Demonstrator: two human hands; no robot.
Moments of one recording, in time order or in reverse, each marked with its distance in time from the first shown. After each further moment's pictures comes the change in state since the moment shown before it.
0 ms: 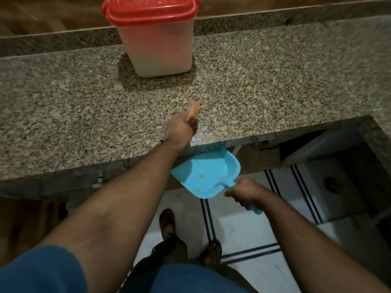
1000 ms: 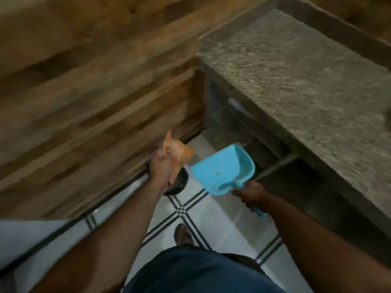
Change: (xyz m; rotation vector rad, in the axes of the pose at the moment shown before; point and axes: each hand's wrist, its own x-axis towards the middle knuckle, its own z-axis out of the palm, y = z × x) left_hand -0.463 -0.384 -0.254 -1.168 1.011 -0.743; right_hand -0.042 -0.142 0.443 -0.777 -0.446 -0.374
